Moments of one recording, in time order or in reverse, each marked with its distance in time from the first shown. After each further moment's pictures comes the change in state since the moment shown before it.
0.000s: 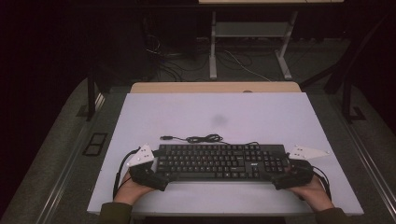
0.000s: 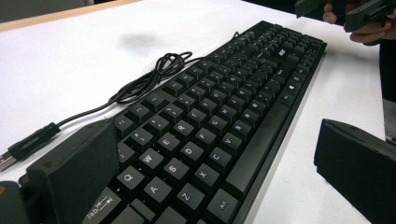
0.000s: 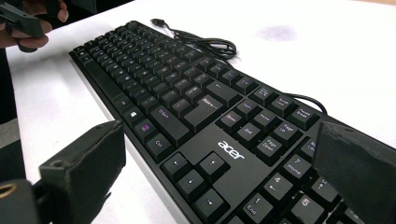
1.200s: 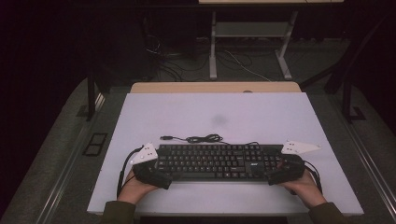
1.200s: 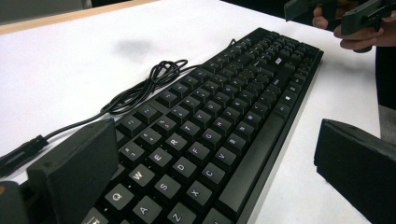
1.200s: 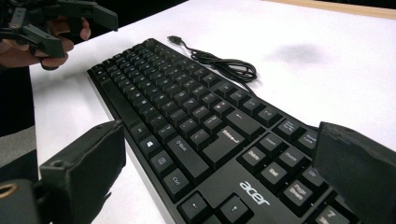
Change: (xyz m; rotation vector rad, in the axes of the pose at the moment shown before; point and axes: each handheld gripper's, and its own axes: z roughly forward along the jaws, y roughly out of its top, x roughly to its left) left arm -0.003 0.007 0.009 -0.007 -0.005 -0.008; right arm 0.006 0.018 0.018 -0.029 0.065 -0.008
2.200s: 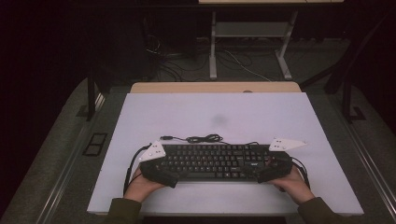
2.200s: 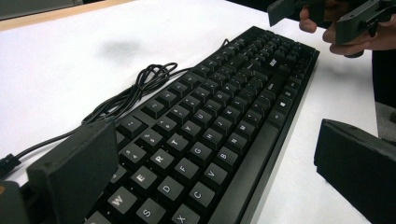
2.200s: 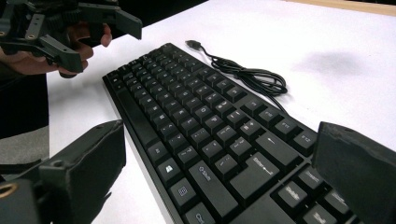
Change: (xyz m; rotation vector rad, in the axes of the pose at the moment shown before) left arm -0.005 0.010 0.016 0.016 -0.020 -0.001; right arm 0.010 0.012 0.028 0.003 0.059 0.002
